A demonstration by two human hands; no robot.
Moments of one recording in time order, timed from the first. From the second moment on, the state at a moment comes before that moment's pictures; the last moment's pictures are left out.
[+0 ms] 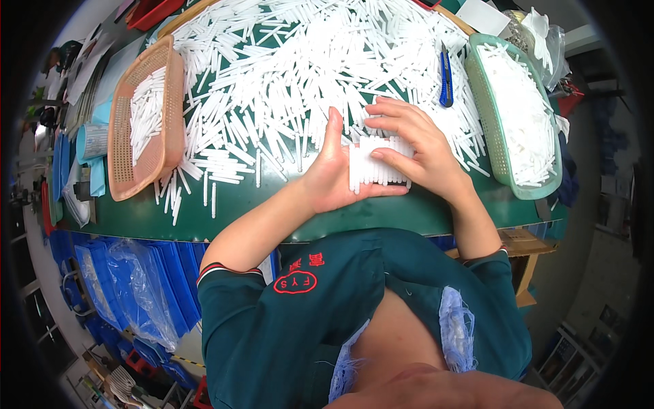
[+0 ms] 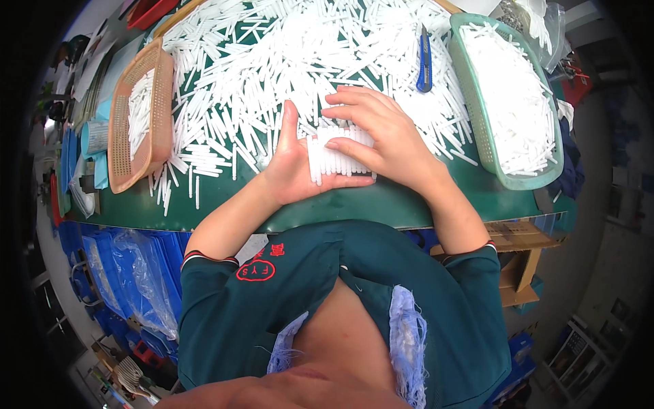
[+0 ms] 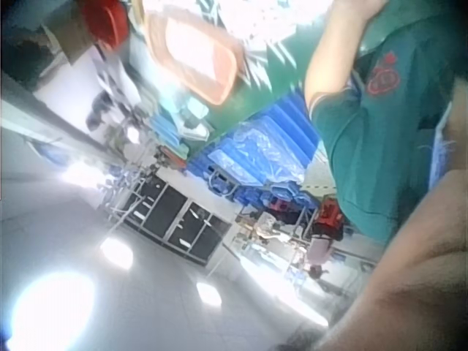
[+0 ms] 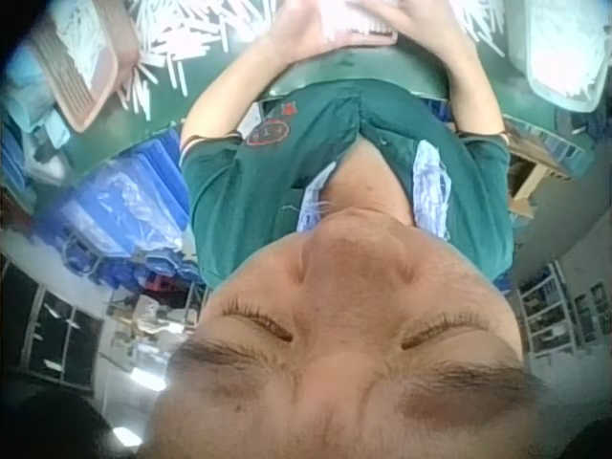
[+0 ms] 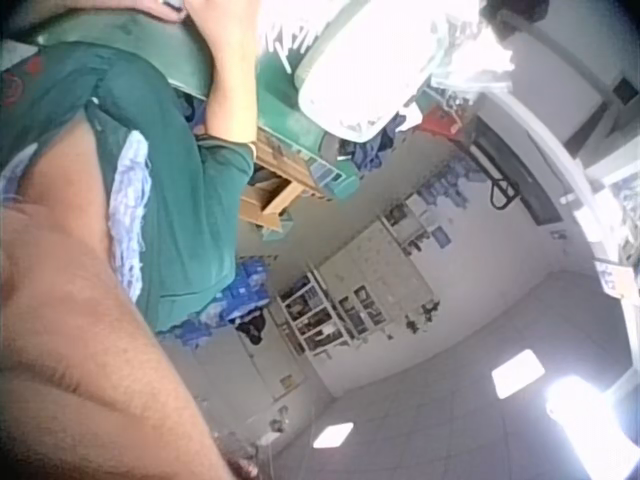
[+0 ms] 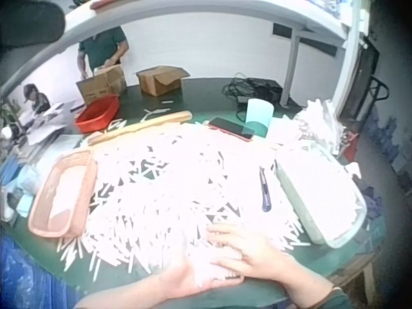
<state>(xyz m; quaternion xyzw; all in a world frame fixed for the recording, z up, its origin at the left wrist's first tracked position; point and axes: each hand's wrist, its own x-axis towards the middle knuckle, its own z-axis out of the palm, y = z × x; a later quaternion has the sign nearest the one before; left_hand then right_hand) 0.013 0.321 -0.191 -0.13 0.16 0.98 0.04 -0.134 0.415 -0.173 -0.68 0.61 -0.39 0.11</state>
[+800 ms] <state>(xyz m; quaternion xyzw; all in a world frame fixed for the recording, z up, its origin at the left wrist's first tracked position) 0.010 0.331 -0.199 -0.10 0.20 0.97 0.11 -0.139 0.418 -0.173 -0.49 0.68 -0.48 0.27</state>
